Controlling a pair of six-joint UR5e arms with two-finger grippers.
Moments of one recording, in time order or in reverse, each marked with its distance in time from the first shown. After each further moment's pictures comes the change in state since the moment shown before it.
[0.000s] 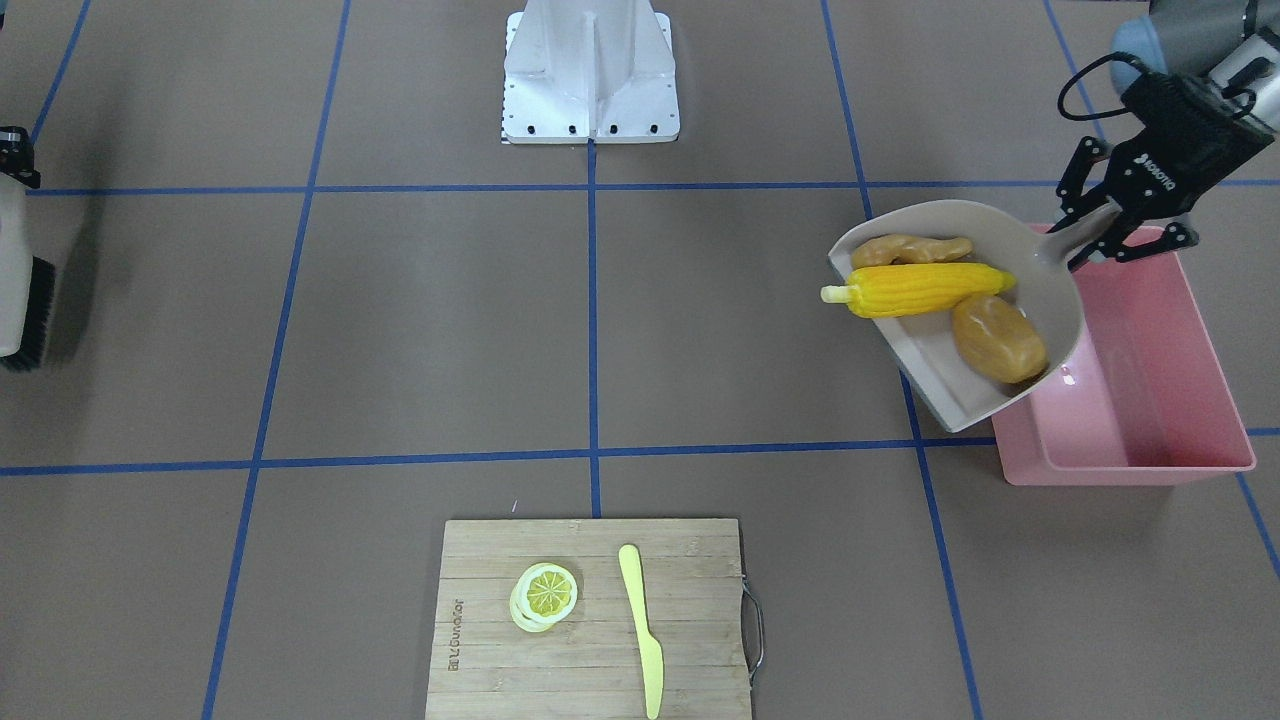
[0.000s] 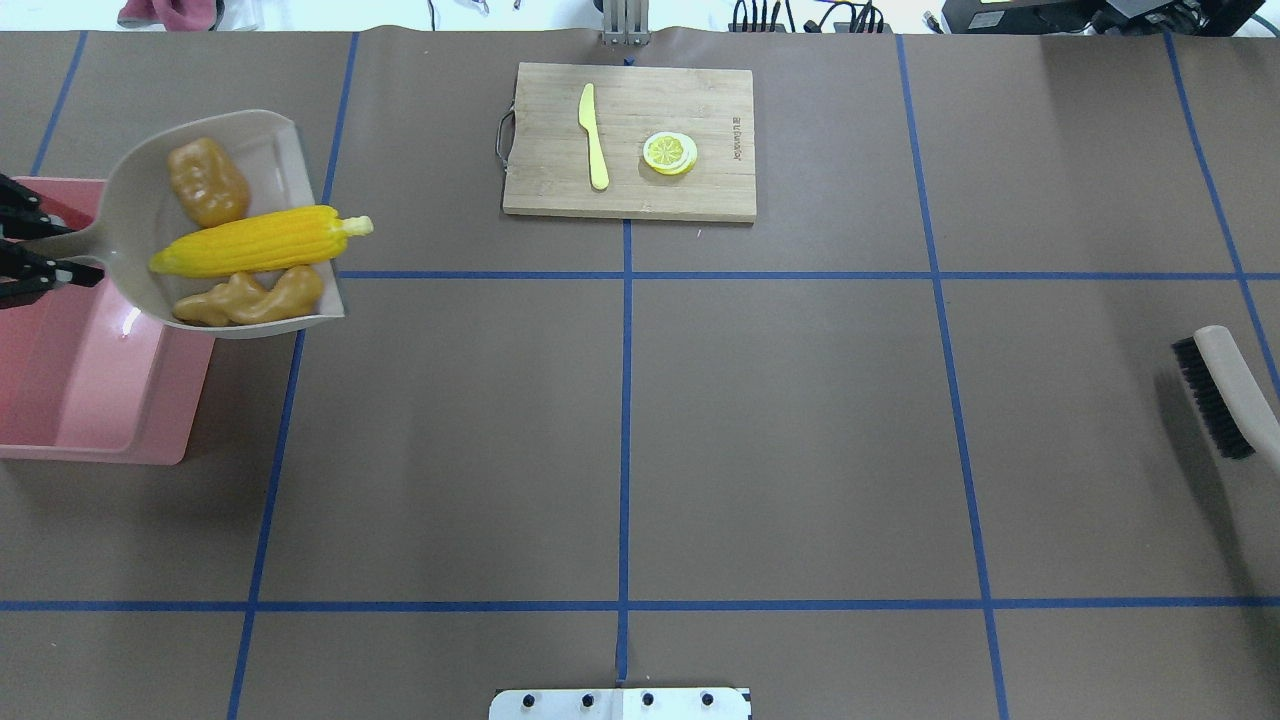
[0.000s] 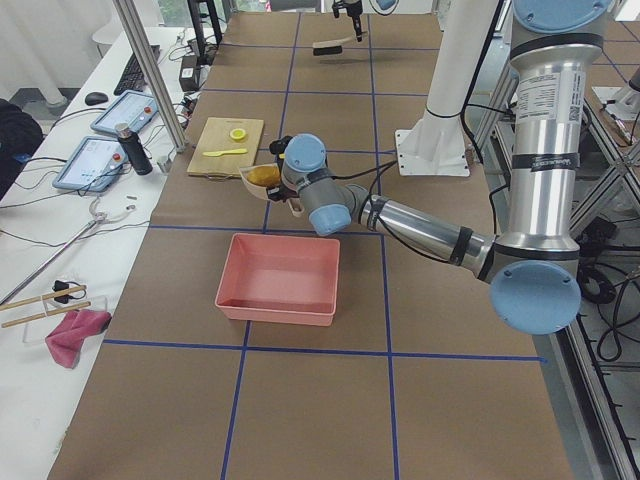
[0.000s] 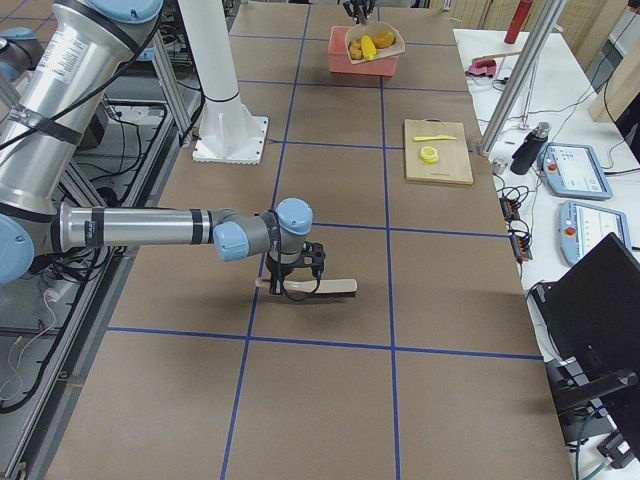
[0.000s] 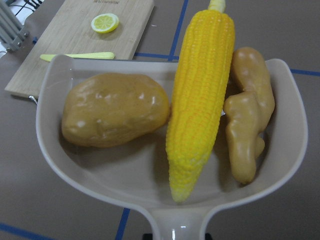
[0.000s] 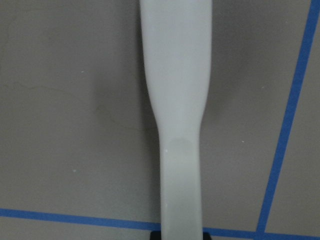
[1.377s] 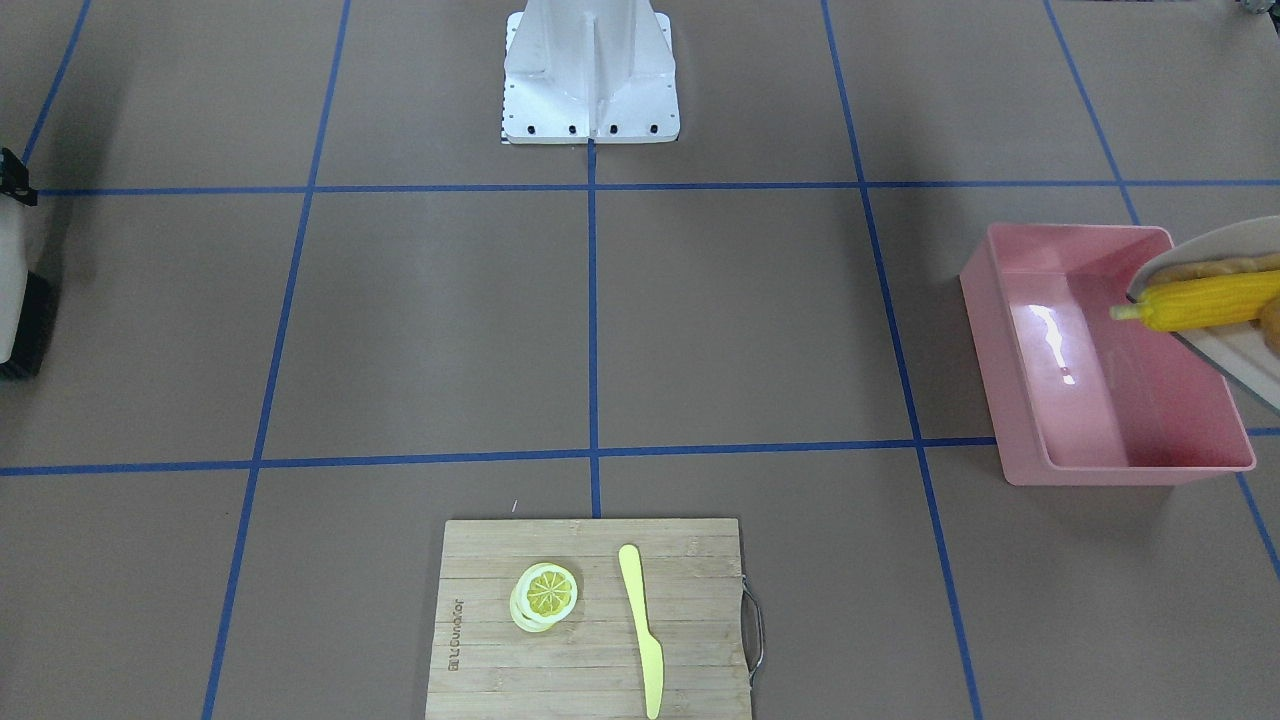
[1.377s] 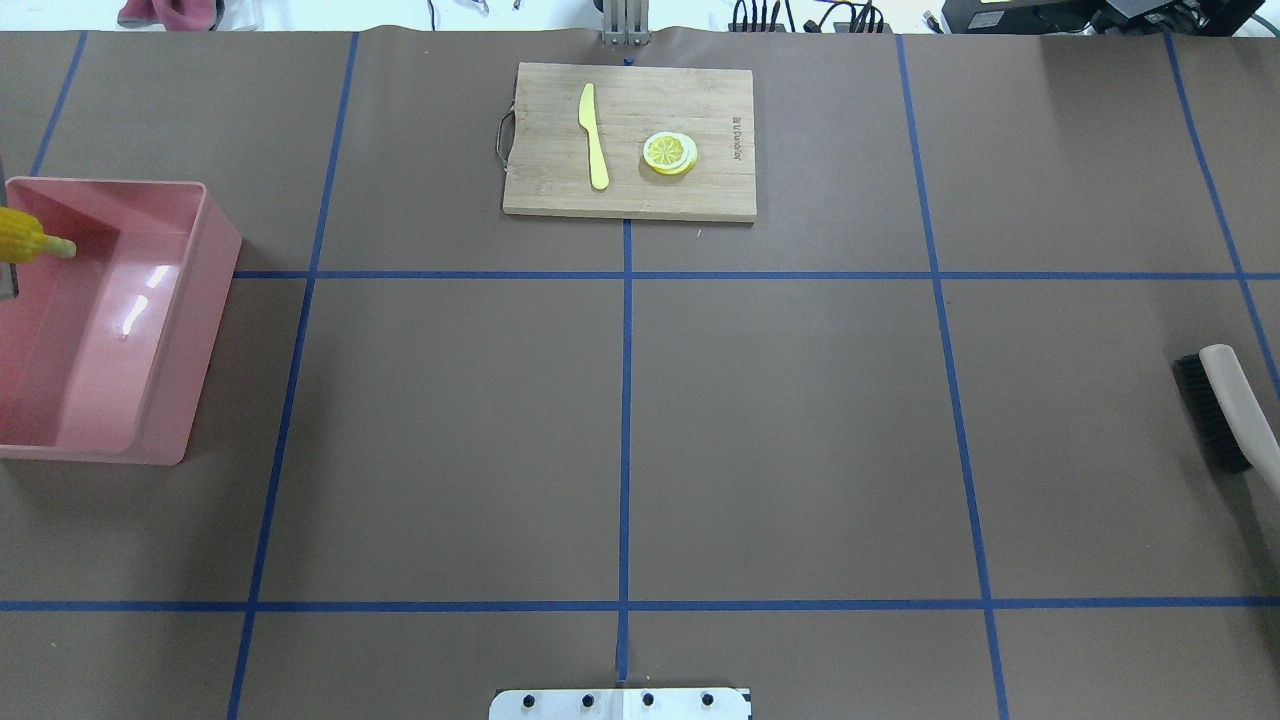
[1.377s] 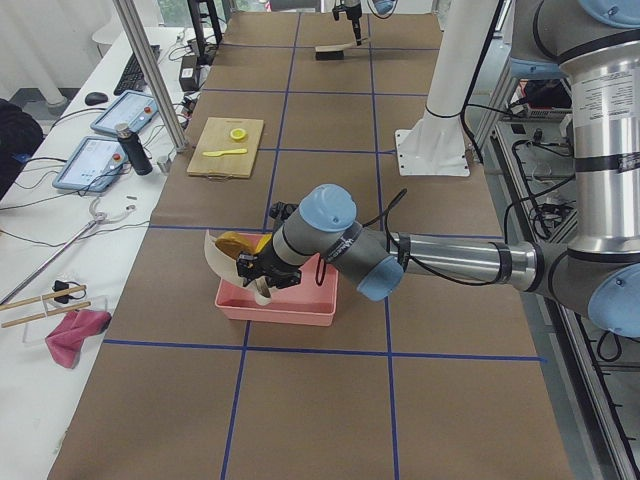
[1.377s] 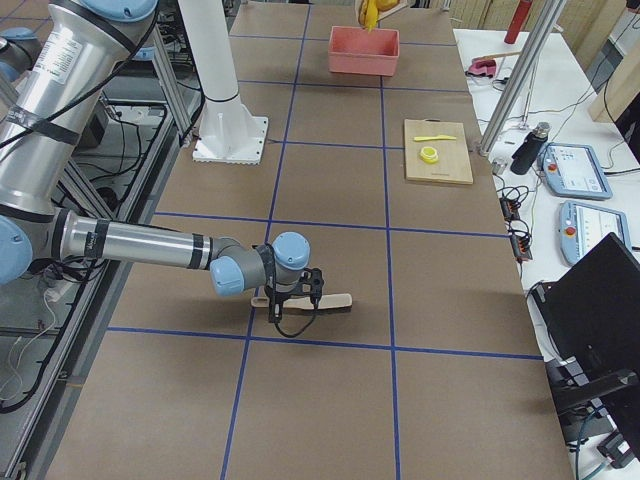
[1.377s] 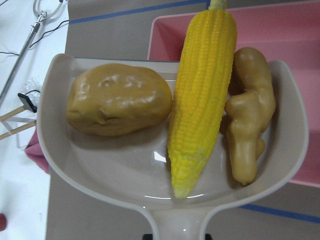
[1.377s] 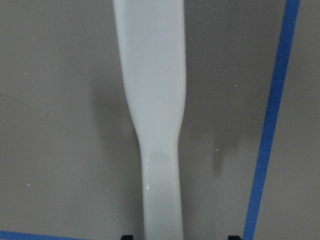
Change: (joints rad) left arm -0.345 0.112 0.056 0.091 0.271 0.981; right arm 0.059 0.013 -0.132 0.119 0.065 -0.003
